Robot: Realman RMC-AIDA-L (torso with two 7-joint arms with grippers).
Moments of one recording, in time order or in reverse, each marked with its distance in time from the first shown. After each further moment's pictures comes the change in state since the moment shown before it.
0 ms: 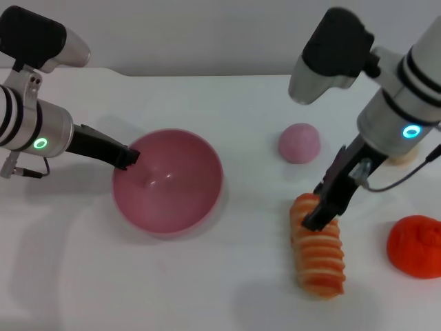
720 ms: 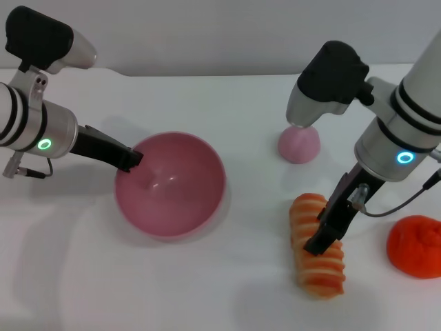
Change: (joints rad) left arm -0.007 0.000 0.017 -0.001 0.004 0.004 0.002; right arm -0.027 0.002 -0.059 0.064 0.031 0.033 0.061
